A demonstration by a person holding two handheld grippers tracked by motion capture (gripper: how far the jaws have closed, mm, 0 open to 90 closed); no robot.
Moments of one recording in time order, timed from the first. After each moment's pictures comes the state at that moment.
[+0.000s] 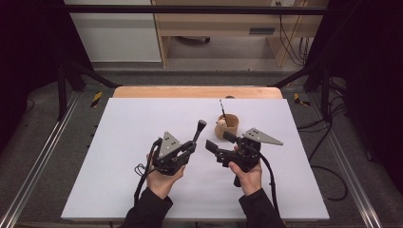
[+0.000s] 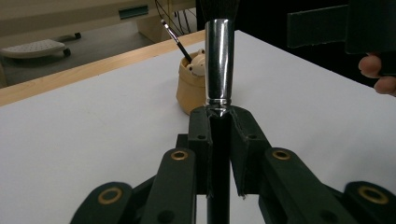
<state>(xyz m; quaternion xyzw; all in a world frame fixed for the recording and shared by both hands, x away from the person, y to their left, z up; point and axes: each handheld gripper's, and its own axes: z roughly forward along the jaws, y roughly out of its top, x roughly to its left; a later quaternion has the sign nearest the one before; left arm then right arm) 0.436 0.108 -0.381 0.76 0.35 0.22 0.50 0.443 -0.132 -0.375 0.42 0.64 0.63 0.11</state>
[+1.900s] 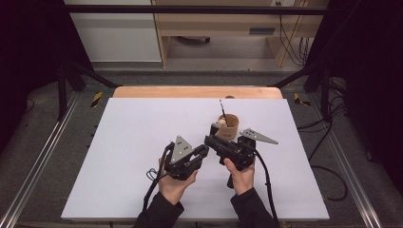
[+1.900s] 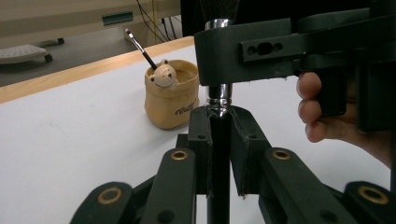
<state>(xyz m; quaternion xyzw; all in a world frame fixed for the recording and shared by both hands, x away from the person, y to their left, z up) 0.422 0.077 -0.381 0.76 0.34 0.20 0.52 0.449 -0.123 -0.383 0.45 0.62 0.64 0.04</state>
